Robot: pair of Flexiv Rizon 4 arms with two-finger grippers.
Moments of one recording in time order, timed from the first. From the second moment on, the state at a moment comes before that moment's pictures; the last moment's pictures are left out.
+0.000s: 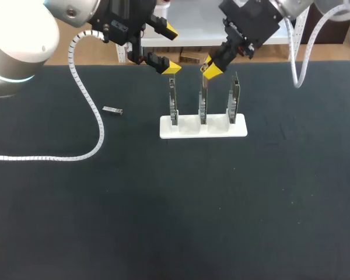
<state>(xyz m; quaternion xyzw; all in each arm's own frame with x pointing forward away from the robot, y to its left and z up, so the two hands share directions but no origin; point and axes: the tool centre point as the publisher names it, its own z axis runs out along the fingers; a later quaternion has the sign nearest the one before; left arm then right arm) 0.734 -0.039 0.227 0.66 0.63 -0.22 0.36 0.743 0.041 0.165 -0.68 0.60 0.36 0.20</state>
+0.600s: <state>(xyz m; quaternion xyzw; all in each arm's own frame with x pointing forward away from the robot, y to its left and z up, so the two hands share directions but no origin) 0.734 -0.039 0.227 0.66 0.63 -0.22 0.36 0.749 0.037 0.166 -0.69 0.60 0.36 0.21</state>
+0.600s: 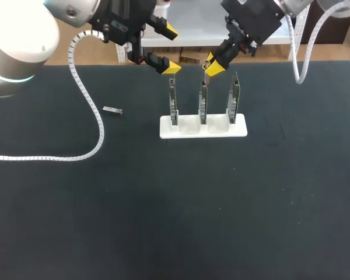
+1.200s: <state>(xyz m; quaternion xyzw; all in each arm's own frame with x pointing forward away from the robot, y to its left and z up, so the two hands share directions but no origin) 0.734 -0.039 0.227 0.66 0.63 -0.22 0.36 0.753 0.041 0.161 -0.69 0.59 0.37 0.20</state>
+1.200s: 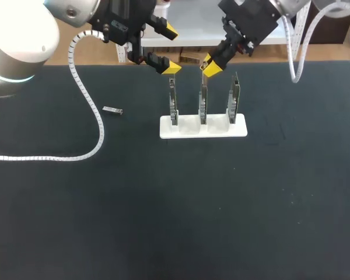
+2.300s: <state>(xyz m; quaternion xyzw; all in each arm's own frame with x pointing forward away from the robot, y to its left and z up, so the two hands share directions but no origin) 0.734 -0.039 0.227 0.66 0.63 -0.22 0.36 0.762 0.041 0.162 -0.70 0.59 0.36 0.20</state>
